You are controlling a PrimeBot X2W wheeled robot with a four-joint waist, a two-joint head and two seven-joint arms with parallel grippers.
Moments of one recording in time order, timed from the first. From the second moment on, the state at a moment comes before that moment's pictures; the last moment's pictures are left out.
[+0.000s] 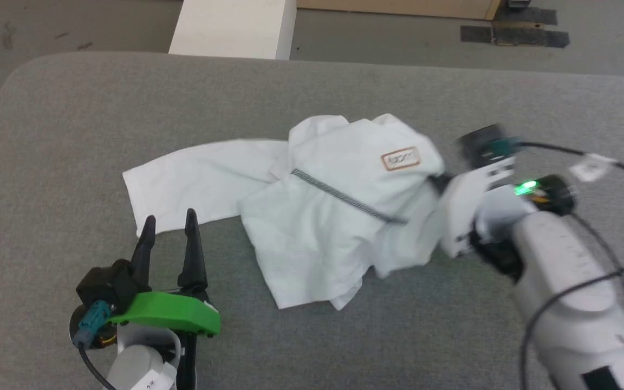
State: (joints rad) left arm -0.12 0.07 -0.08 0.14 -0.34 0.00 -0.26; right arm -0.61 -0.09 0.24 0.58 0.21 0.13 0.39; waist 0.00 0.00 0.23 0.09
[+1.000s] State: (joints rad) left arm -0.34 0.05 -0.34 0.22 -0.58 0.04 0.18; right arm -0.07 -0.05 -0.46 0.04 0.20 0.13 0.18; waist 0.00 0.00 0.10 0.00
